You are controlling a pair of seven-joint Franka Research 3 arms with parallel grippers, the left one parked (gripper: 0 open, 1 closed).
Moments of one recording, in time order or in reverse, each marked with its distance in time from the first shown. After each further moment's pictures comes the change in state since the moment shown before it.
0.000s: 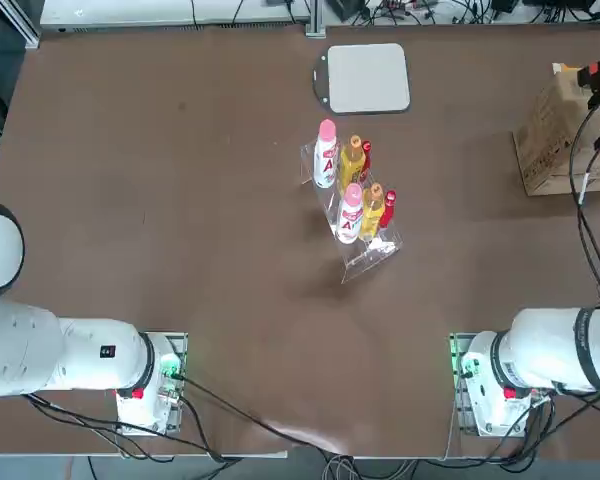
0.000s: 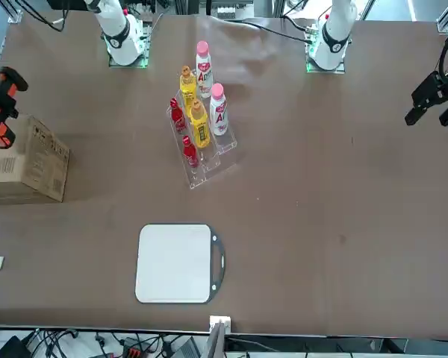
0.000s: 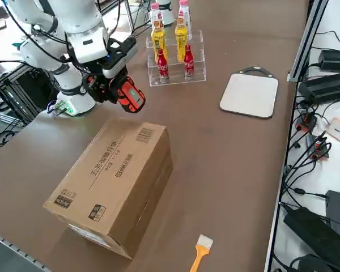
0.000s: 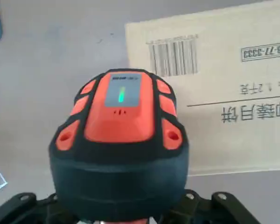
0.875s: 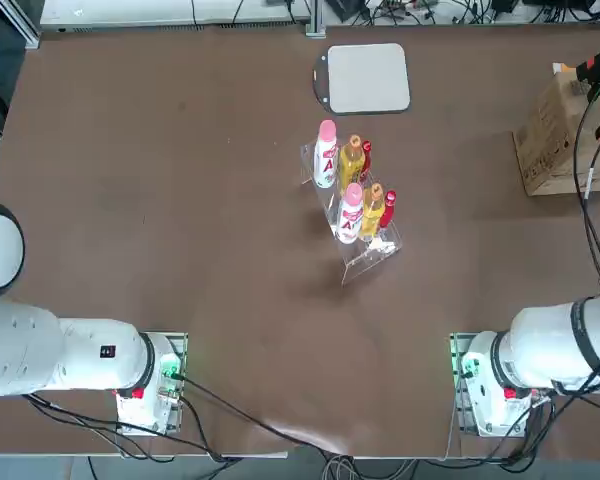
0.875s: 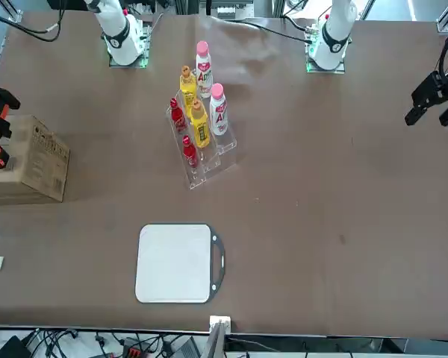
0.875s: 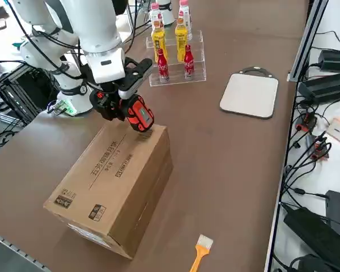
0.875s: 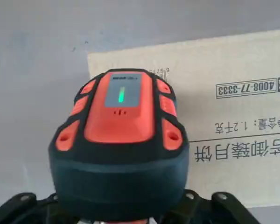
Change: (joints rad) arm -0.010 0.186 0.001 0.149 -0.026 0.004 -0.007
